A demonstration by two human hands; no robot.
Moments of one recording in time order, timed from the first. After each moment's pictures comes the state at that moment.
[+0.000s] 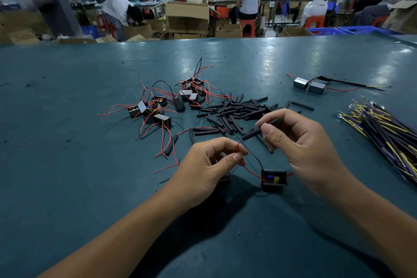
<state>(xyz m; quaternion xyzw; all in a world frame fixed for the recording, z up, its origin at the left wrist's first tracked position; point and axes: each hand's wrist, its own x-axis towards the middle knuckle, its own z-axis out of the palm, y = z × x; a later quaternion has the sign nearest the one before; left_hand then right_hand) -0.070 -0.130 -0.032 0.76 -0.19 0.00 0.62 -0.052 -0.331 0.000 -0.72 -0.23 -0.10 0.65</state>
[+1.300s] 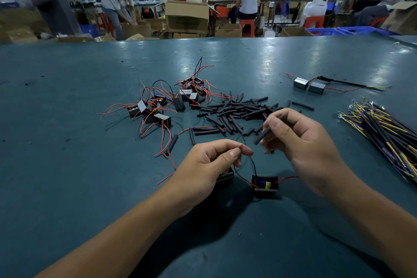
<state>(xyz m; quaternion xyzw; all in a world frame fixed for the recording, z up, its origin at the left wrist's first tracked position) -0.073 -0.132 -0.029 0.72 -0.17 -0.04 0.67 -0.047 -0.330 -0.004 -0.66 -0.20 -0.05 0.72</state>
